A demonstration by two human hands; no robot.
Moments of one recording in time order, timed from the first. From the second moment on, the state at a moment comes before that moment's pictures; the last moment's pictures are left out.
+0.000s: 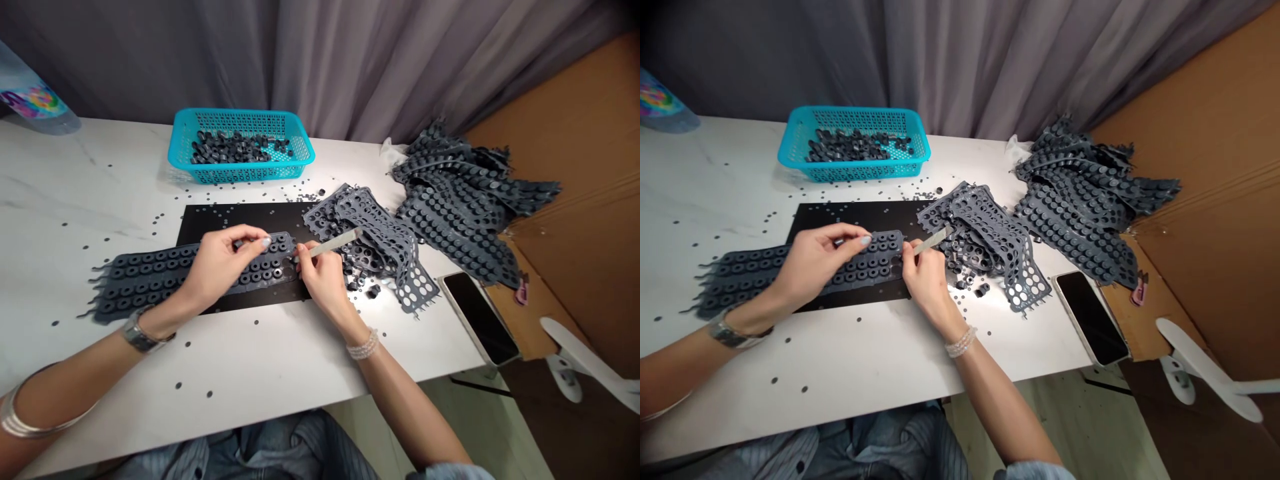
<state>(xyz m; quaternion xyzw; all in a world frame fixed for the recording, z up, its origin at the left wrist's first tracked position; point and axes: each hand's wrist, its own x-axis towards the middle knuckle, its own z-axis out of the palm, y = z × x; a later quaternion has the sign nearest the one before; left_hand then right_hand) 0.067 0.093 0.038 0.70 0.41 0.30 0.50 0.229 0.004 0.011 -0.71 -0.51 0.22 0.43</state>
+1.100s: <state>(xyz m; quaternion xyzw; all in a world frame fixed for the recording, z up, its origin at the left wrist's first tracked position) 0.109 0.208 0.136 0.29 0.36 0.40 0.79 0.242 0.001 0.010 -0.63 -0.32 0.33 0.62</state>
